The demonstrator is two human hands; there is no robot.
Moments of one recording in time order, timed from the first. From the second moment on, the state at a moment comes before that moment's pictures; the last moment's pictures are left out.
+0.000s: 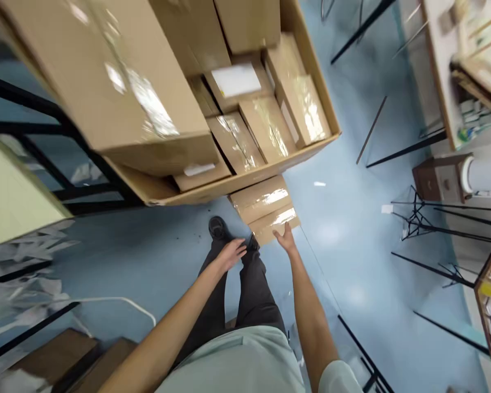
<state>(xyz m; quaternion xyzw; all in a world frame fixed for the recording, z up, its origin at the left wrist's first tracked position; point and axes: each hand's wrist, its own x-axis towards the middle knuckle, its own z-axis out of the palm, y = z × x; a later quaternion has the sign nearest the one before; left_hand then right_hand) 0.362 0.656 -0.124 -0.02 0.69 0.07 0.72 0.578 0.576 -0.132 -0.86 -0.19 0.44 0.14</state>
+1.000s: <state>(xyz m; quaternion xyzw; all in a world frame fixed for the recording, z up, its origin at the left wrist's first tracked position) -0.106 0.619 0.321 0.09 0.49 0.72 0.48 0.128 0.706 0.273 -0.47 -0.61 0.47 0.42</state>
